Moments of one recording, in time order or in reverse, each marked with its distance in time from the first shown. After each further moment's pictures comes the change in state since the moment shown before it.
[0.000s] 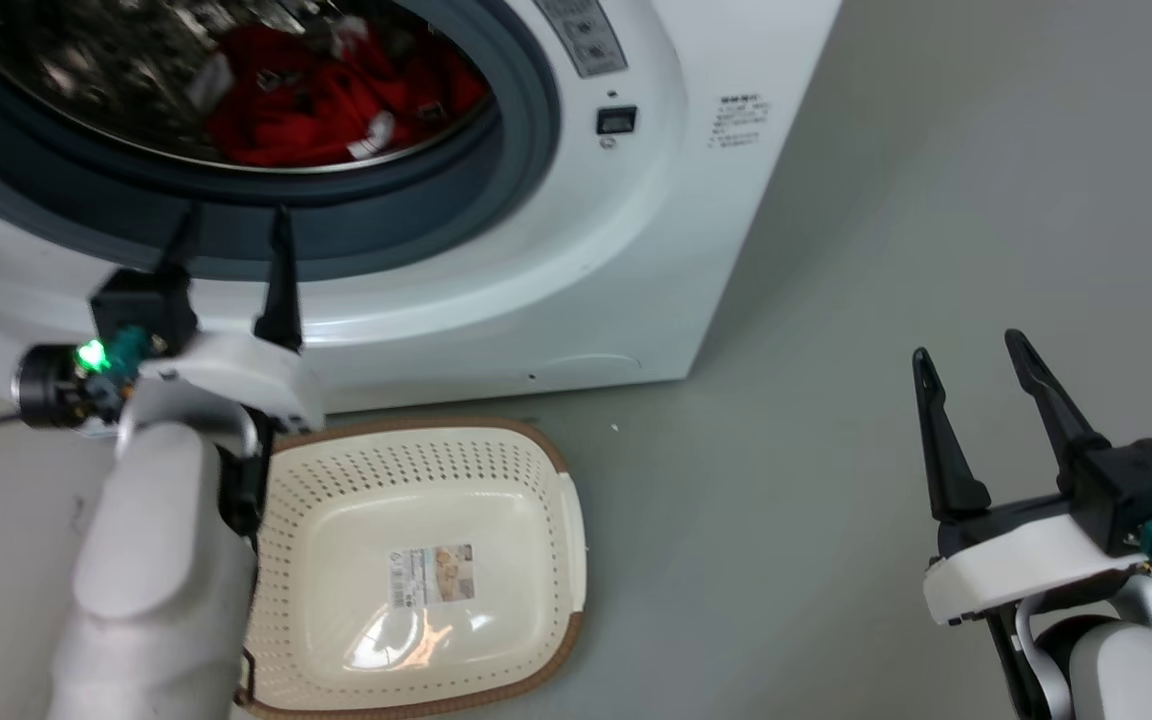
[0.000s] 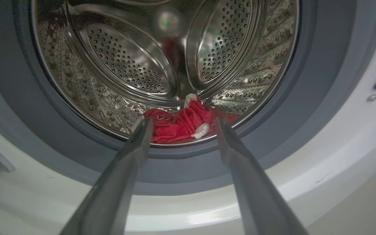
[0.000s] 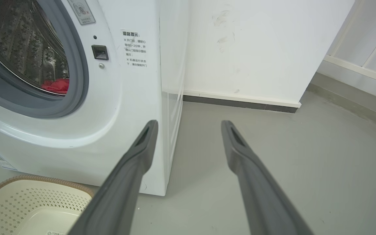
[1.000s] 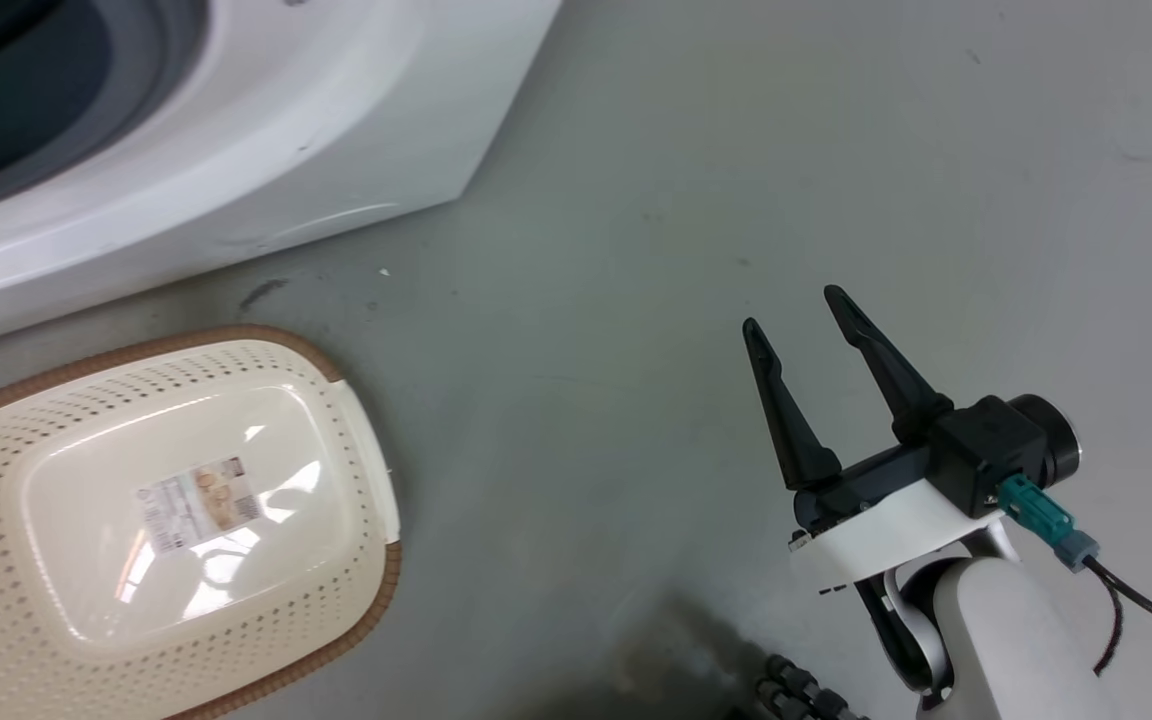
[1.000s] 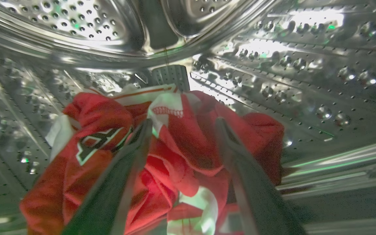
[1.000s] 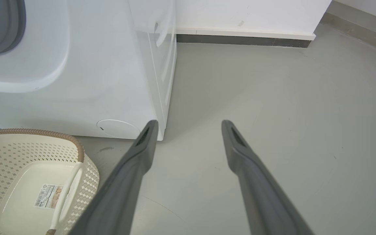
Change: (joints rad) left arm -0.810 0.300 -0.027 0.554 -0.026 -0.064 0.373; right arm -0.183 -0.001 0.239 0.209 0.123 0.000 -0.154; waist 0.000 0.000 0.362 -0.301
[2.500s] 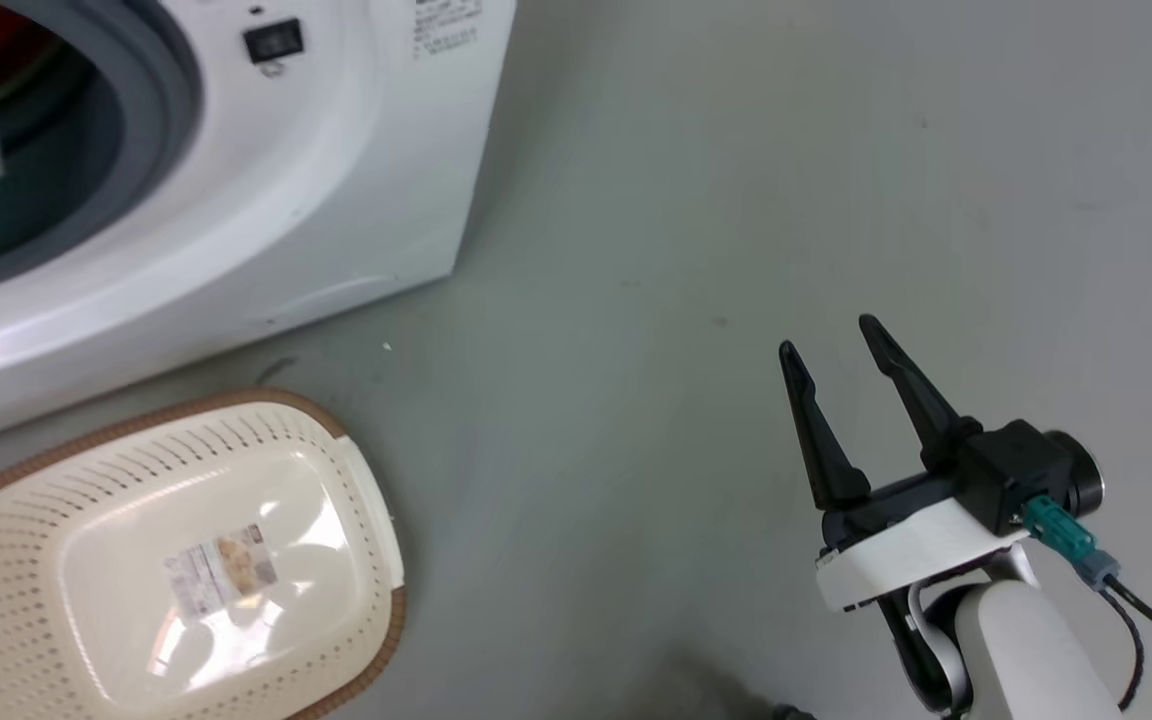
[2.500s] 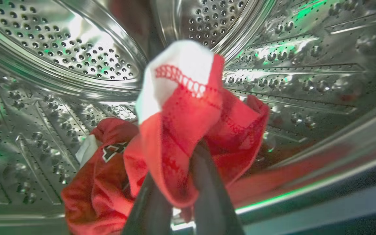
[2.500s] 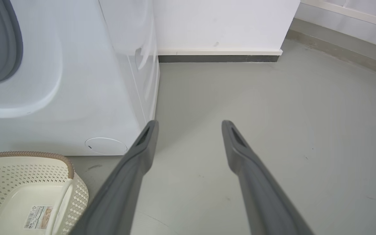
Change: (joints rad) left arm 0.177 0.028 -0.087 0.013 -0.050 0.081 -0.269; right arm 0.038 0.001 -0.048 0.035 0.015 0.000 -0.025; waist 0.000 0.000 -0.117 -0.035
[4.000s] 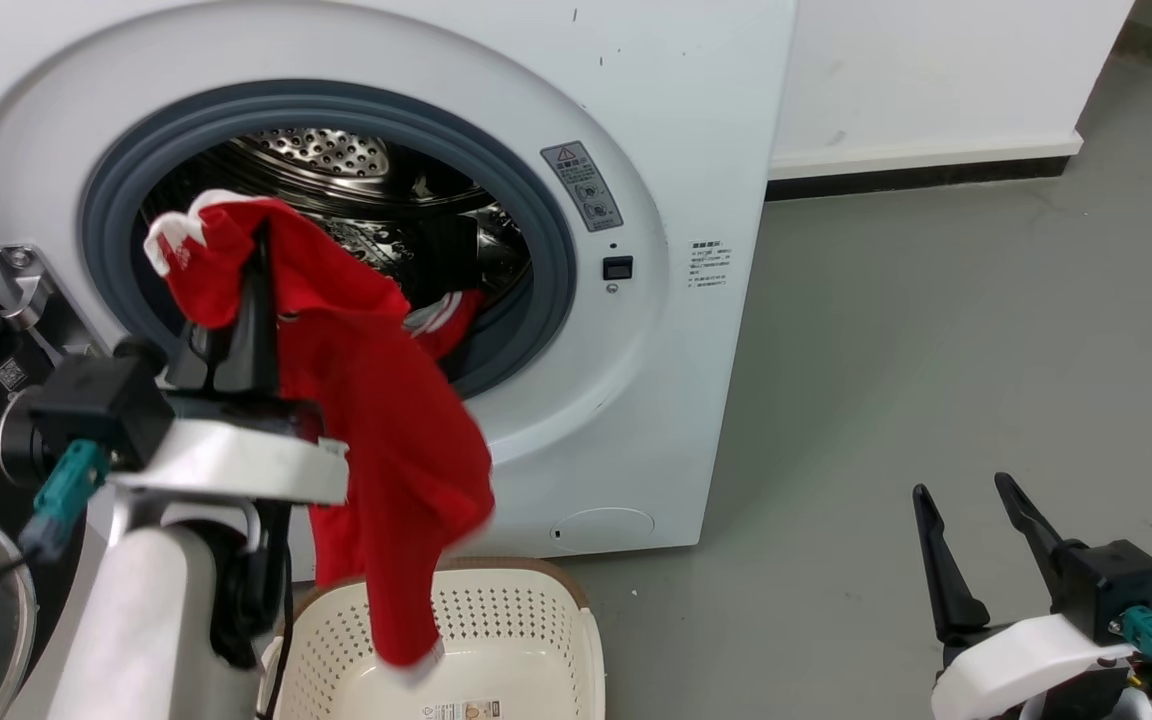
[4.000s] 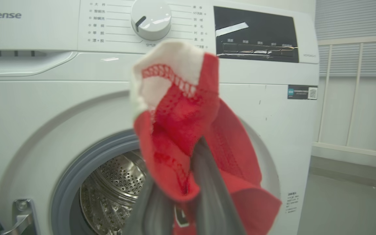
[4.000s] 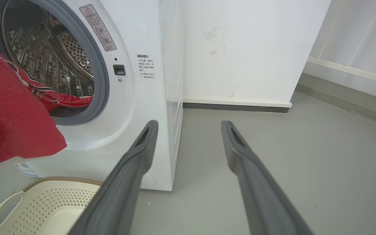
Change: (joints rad) left arm 0.880 -0.282 0.030 -1.129 -0.093 0.020 0.000; right arm 0.309 0.000 -0.213 -0.200 -0.088 0.000 0.230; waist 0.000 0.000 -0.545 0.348
